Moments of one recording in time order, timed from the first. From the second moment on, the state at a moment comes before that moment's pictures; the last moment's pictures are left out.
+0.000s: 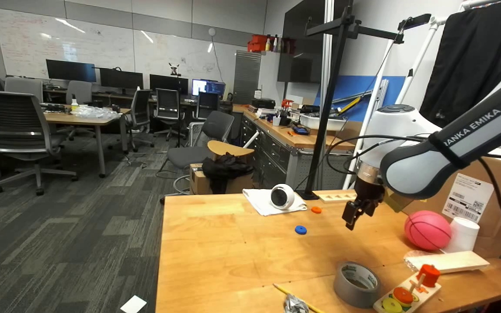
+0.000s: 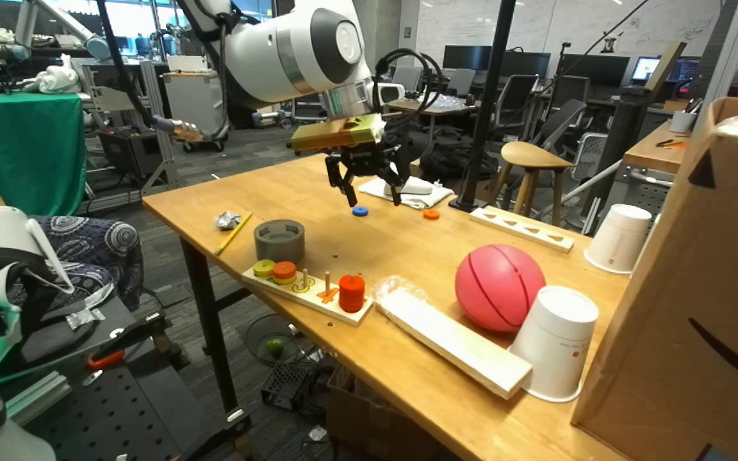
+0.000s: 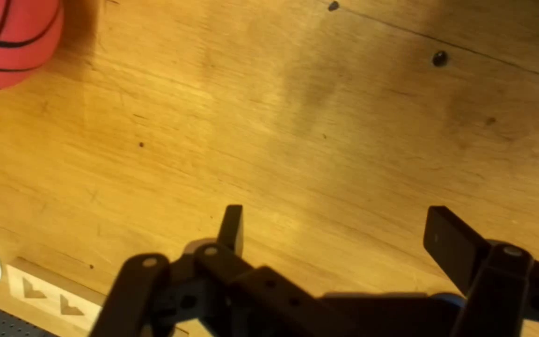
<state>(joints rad) 0.09 0.17 -0.03 -2.30 -0.46 2.63 0.11</state>
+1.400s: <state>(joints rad) 0.01 0.28 -0.17 -2.16 -0.62 2.13 0.39</state>
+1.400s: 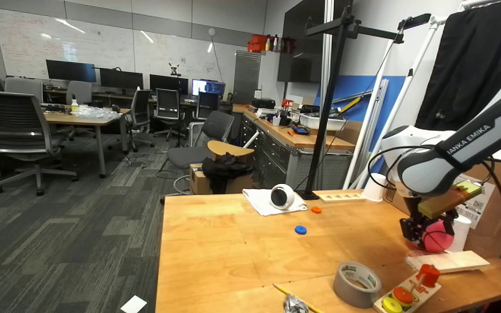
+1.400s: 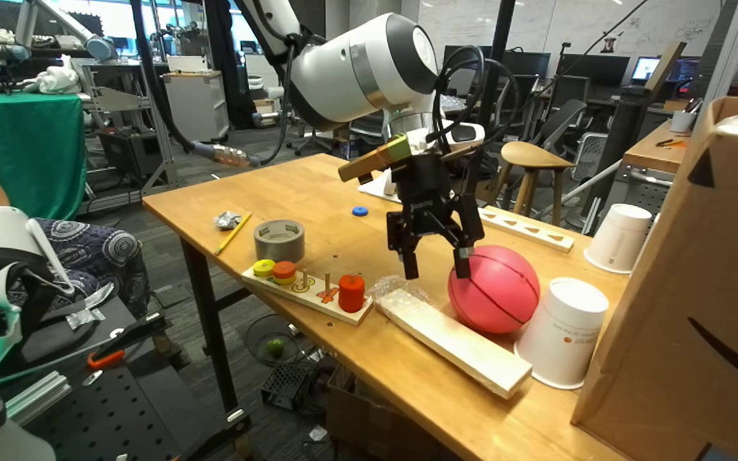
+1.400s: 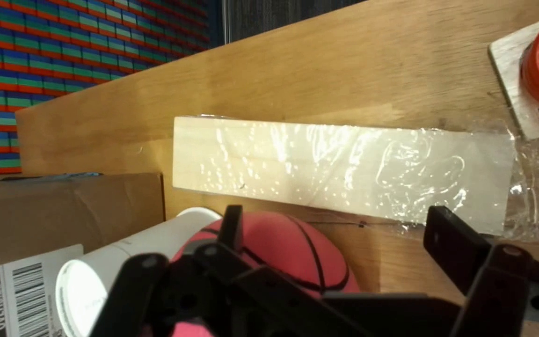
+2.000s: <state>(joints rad) 0.00 0.30 -0.13 -2.16 -0.54 2.28 0.39</state>
